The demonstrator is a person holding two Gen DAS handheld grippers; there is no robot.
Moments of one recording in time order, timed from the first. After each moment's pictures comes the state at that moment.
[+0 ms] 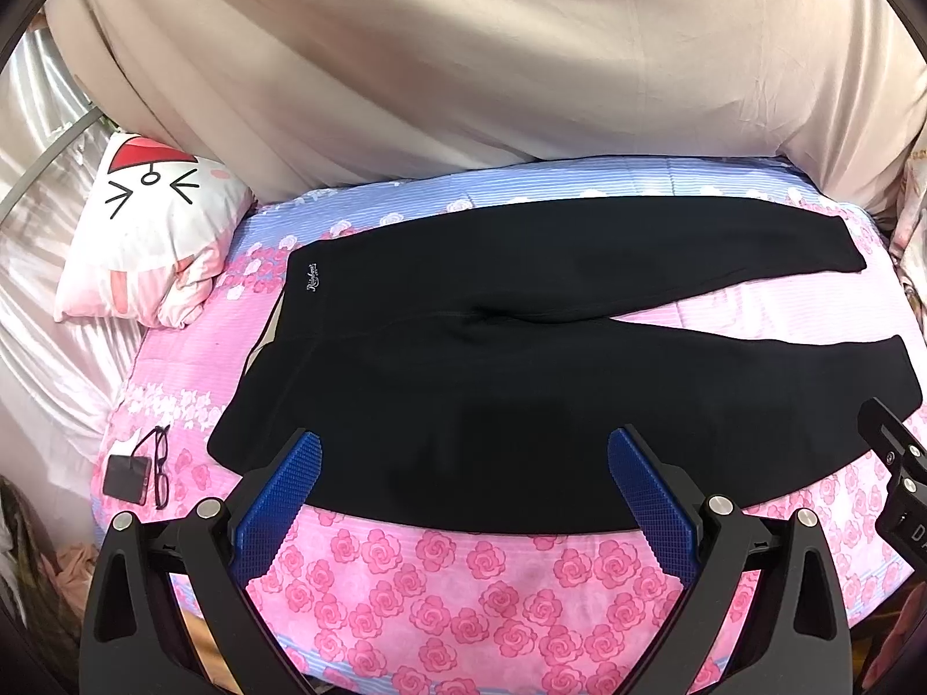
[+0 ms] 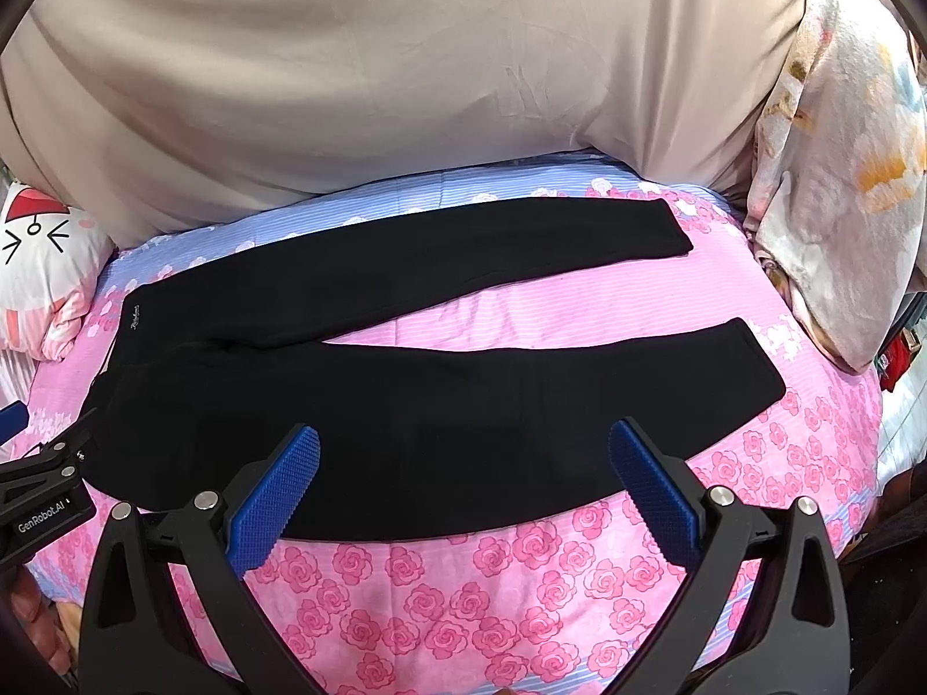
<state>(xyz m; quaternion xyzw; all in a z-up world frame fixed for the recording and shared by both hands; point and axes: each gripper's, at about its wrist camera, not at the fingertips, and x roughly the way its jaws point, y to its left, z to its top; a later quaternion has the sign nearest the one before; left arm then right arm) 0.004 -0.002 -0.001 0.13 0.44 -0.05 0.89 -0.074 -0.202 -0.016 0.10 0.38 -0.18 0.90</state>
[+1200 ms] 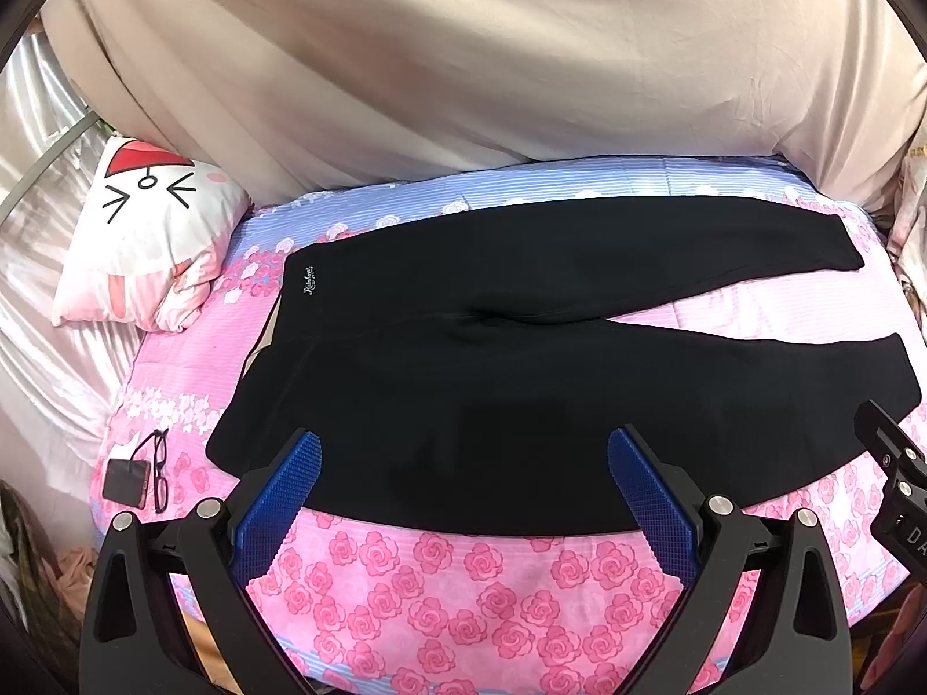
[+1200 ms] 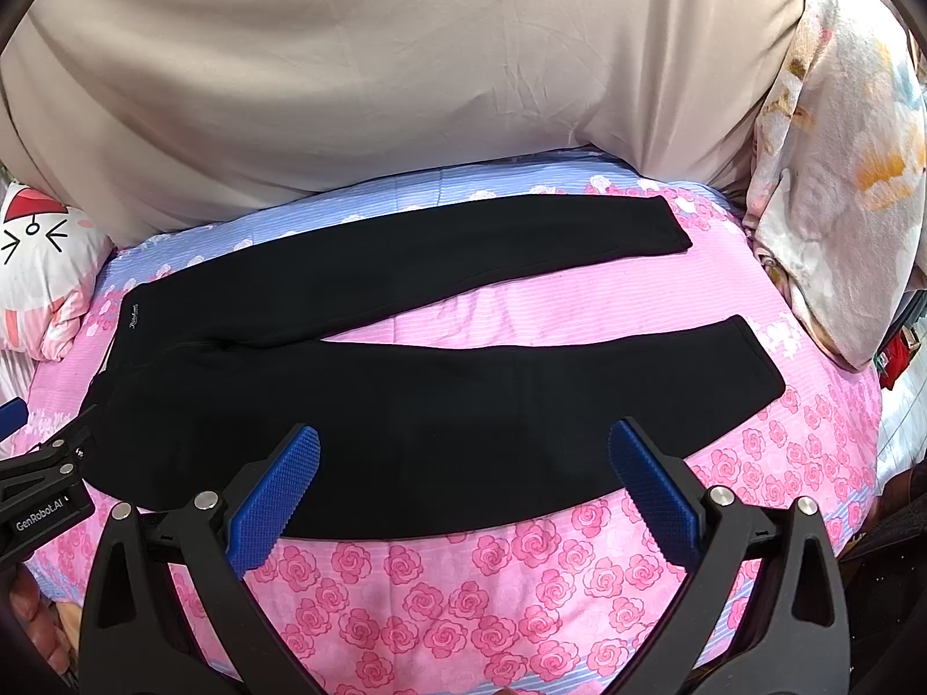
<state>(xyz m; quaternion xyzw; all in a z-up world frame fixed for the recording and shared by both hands) 0.007 -0.007 -0.001 0.13 0.44 -0.05 0.89 -0.075 -0.203 -0.016 0.11 0.39 -0.17 0.90</state>
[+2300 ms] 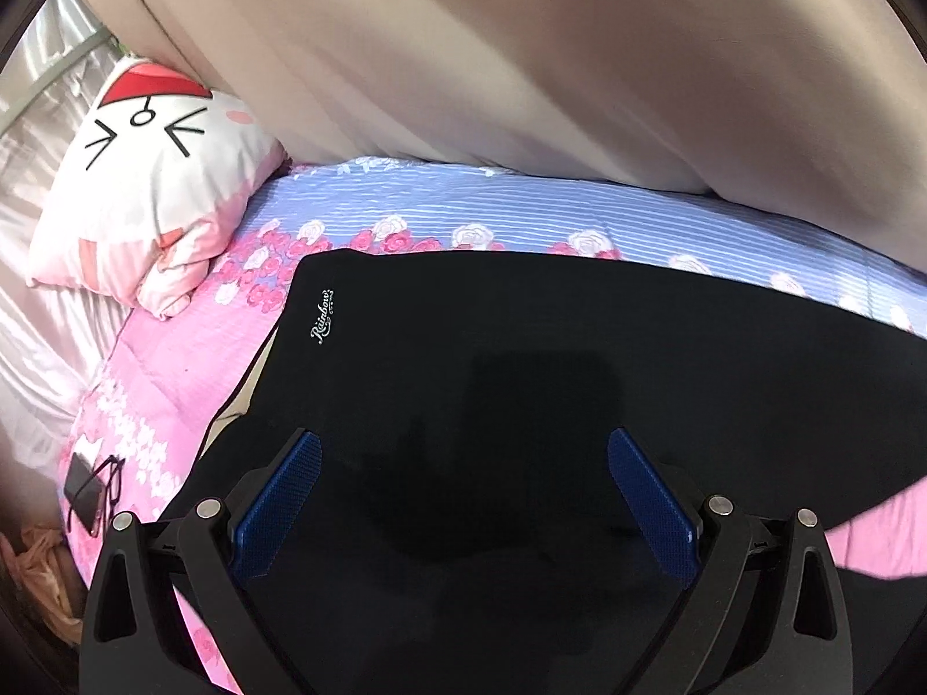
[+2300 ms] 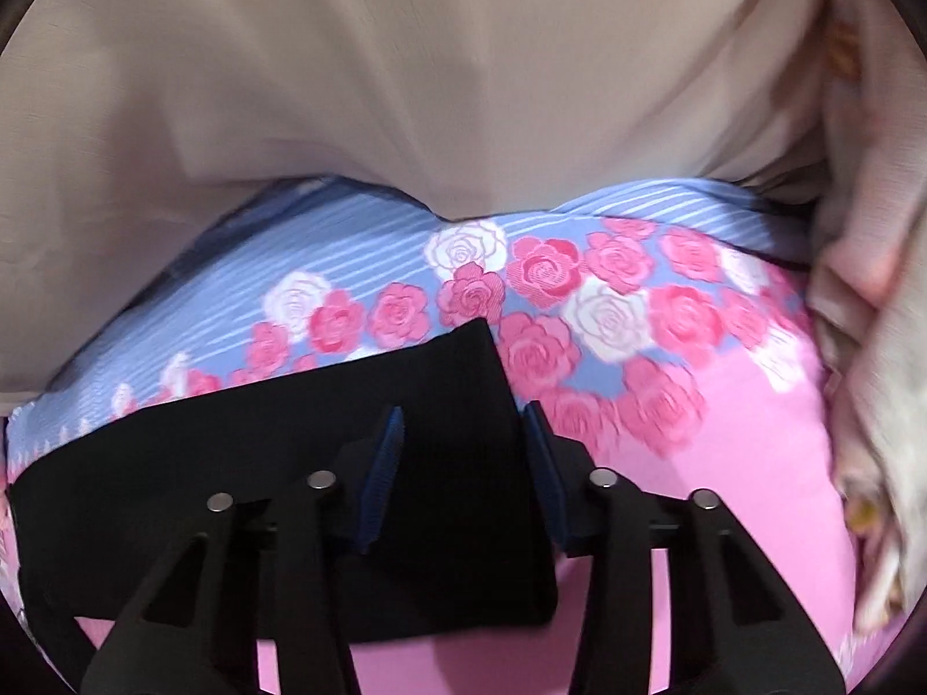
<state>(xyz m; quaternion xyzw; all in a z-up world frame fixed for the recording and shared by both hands) 0.228 0.033 -0.089 0.06 0.46 0.07 0.88 0.167 -0.633 -0.145 0.20 0.42 -0.19 0.86</state>
